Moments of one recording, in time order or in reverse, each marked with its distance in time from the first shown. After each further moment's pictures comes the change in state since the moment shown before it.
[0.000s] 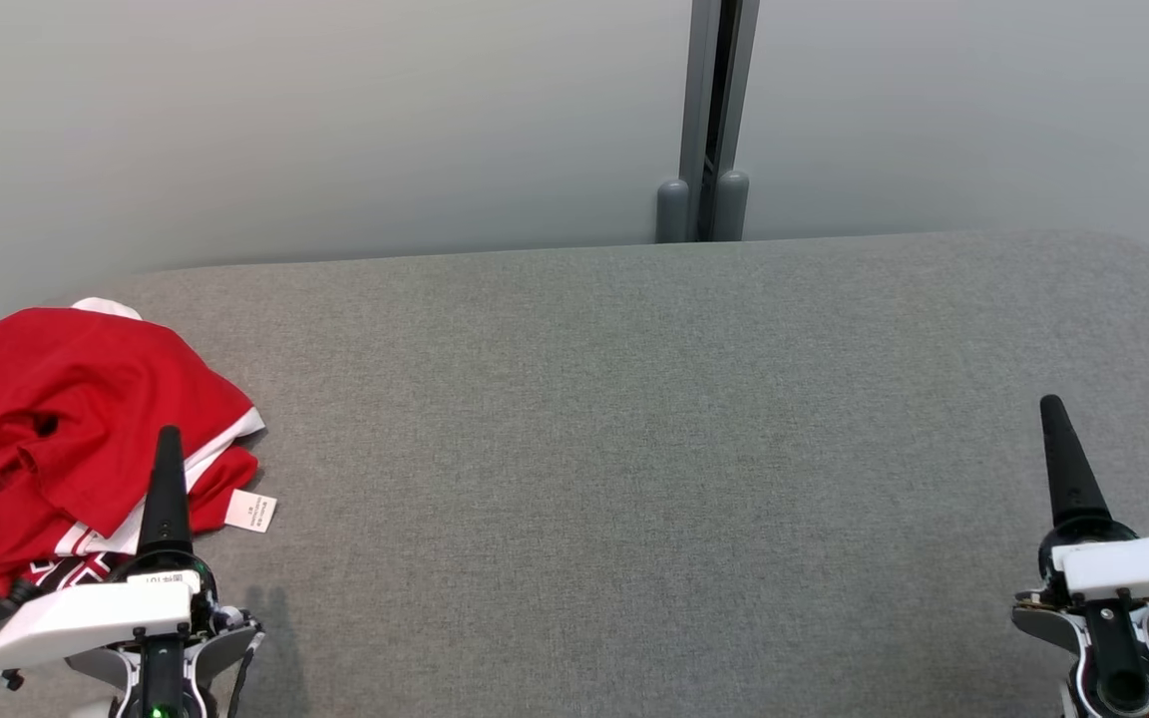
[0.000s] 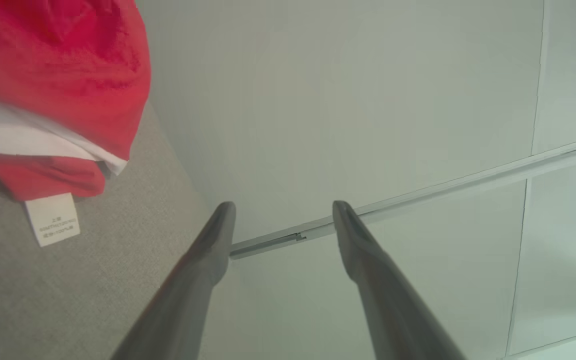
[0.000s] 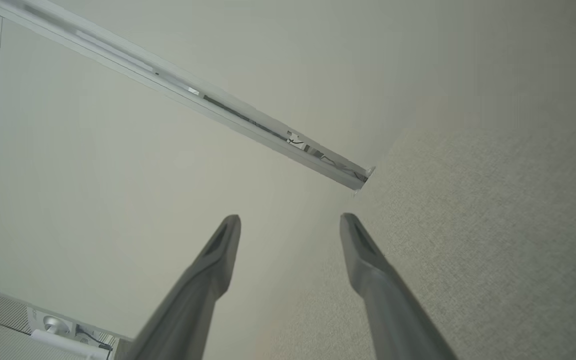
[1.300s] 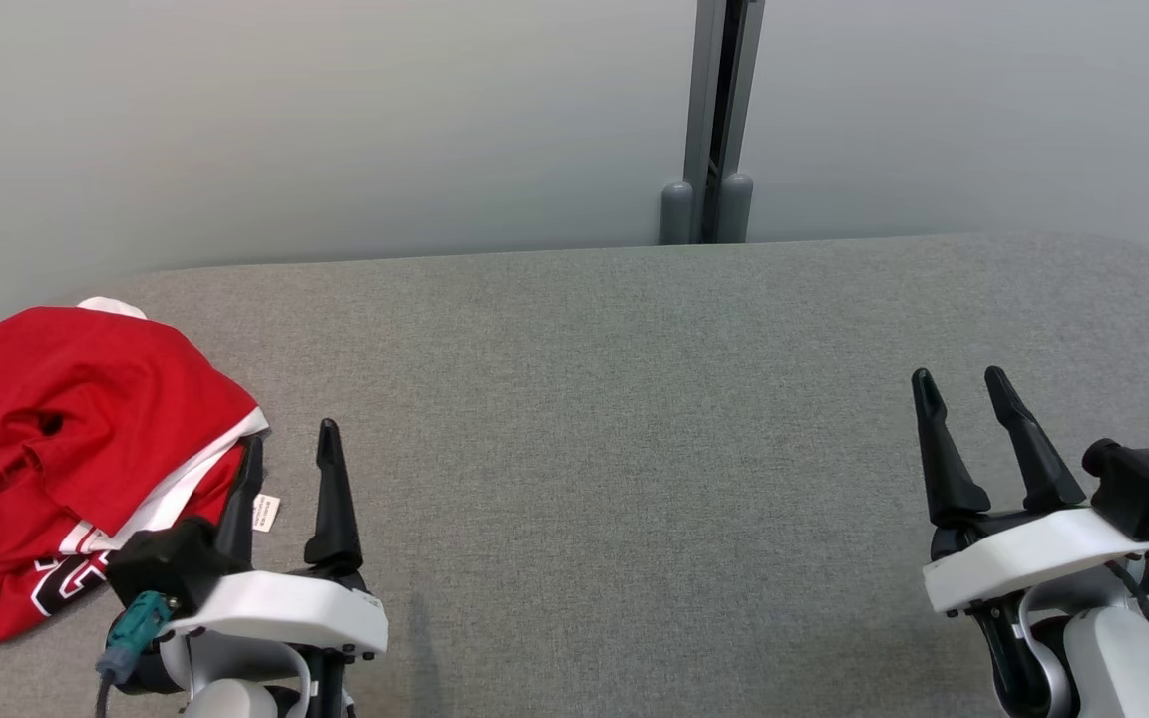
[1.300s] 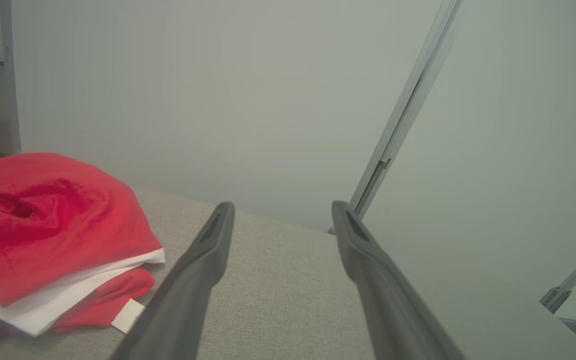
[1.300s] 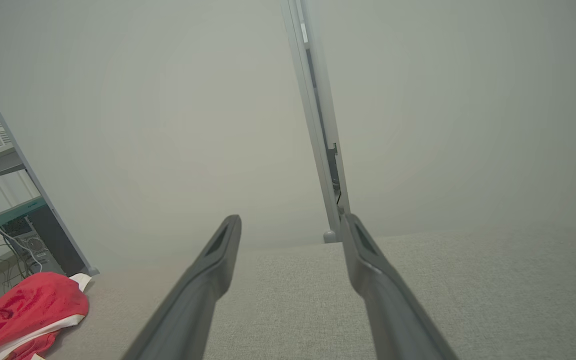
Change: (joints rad) left arm 0.065 0.006 -0.243 -0.198 0.877 0.270 -0.105; right arm -0.026 -0.036 0.184 -0.080 -0.742 0.000 -0.126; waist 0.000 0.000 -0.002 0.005
